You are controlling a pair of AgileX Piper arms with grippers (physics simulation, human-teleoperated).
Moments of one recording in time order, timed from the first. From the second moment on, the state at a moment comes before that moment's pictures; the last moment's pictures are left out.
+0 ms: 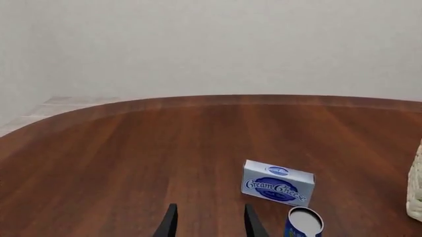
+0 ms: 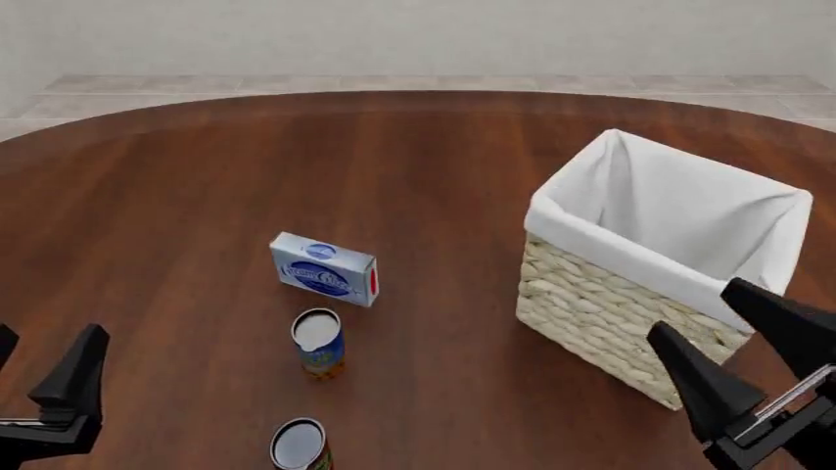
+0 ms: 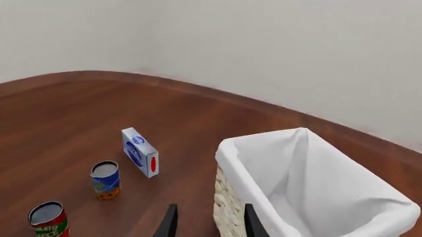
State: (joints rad) left arm -0.01 0.10 0.00 -0.08 -0.01; right arm 0.47 0.26 -0.19 -0.01 -0.10
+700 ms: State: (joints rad) left arm -0.01 0.13 0.00 -0.10 -0.02; right arm 0.73 0.82 -0.32 -0.34 -0.15
